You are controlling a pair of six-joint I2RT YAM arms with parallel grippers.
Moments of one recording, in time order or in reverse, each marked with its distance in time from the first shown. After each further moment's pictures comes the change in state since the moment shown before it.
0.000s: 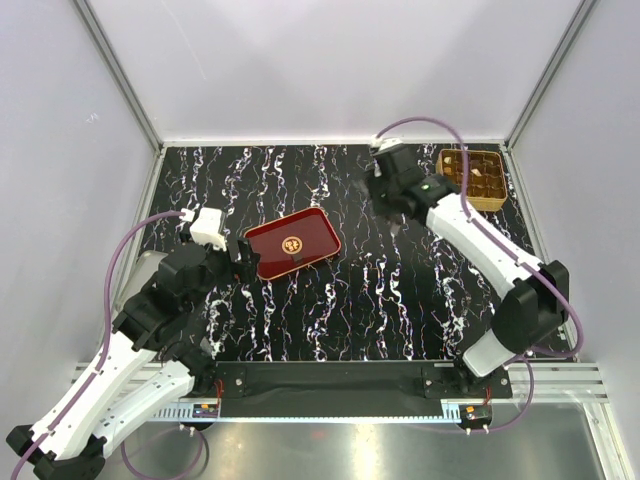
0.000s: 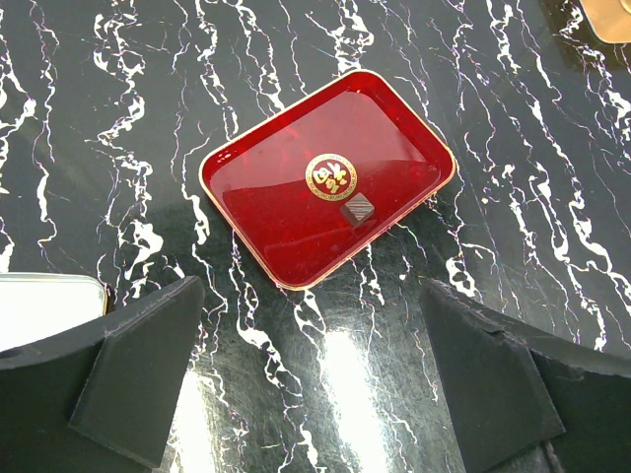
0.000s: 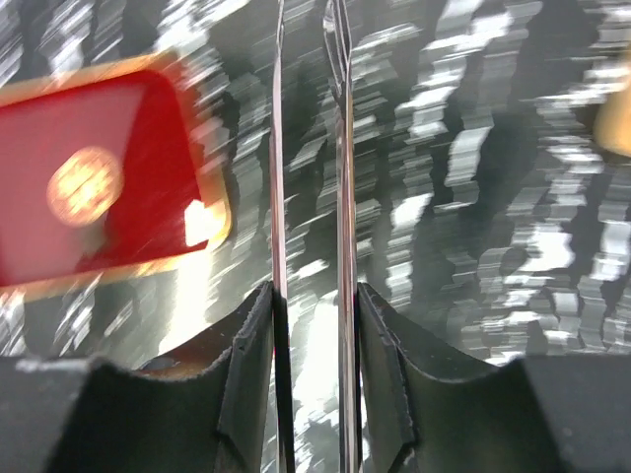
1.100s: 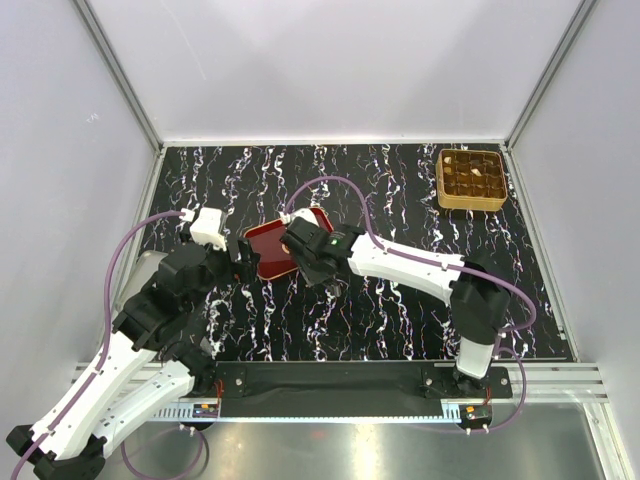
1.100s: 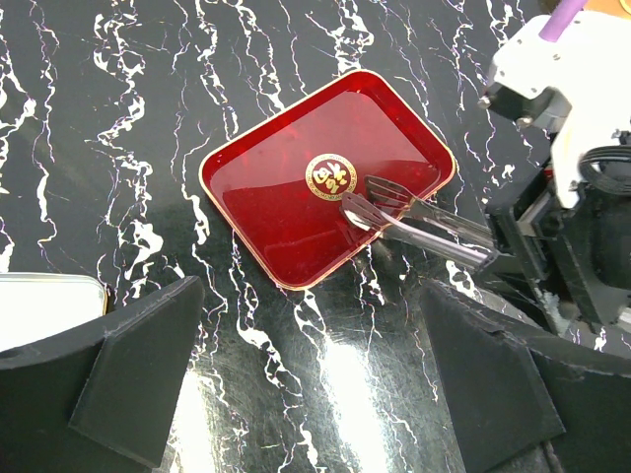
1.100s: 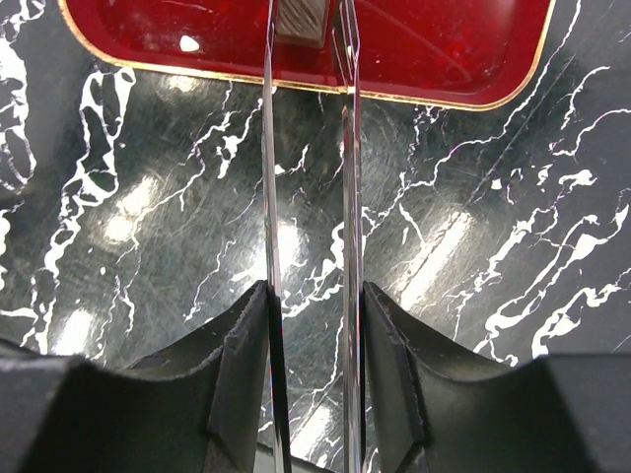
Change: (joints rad) left arm 0.000 0.000 0.000 0.000 0.000 0.000; right arm 0.556 0.222 0.017 -0.091 0.089 0.171
